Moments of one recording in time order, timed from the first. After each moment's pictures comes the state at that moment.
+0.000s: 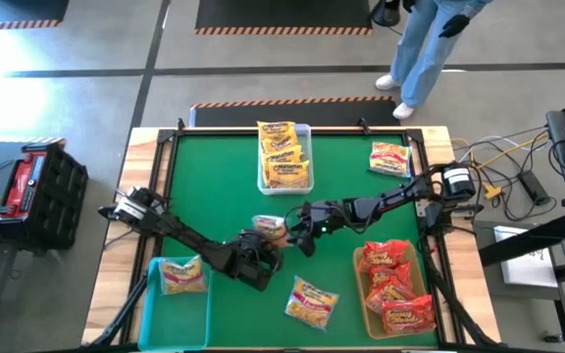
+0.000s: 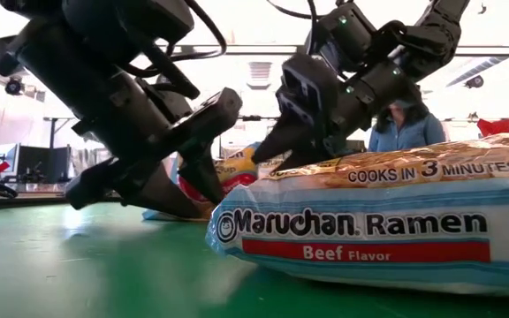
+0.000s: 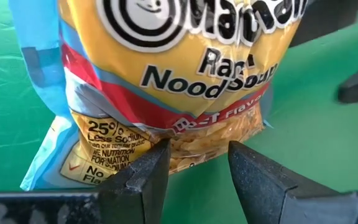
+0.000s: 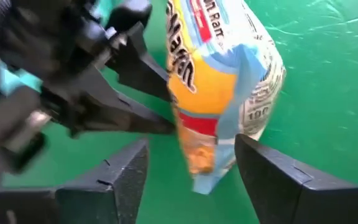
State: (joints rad) left arm -0.45 1.99 0.99 -0.20 -0.72 -1.62; right arm 0.05 1.80 0.82 0.40 -0.10 0.58
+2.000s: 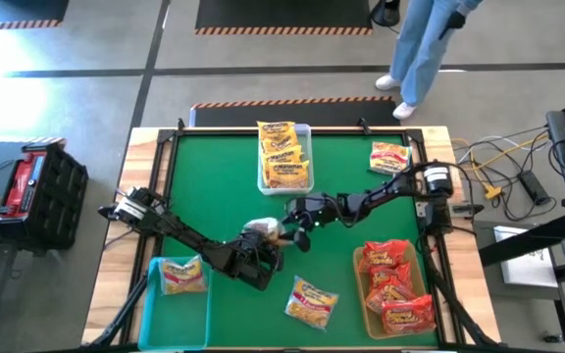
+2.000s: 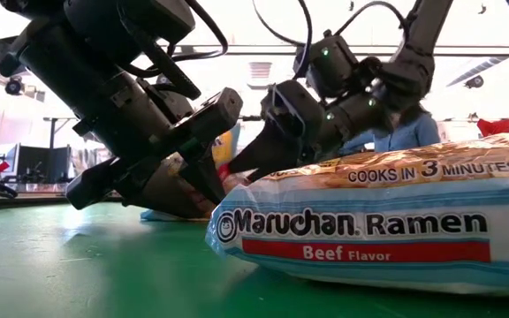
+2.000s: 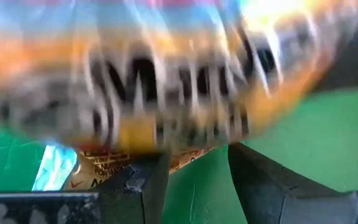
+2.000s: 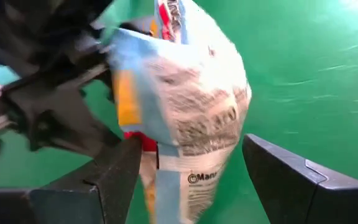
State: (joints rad) left arm -0.44 1.99 0.99 -0.20 -0.71 -1.61; right arm -0.03 1.95 0.85 0.64 -0.23 0.34
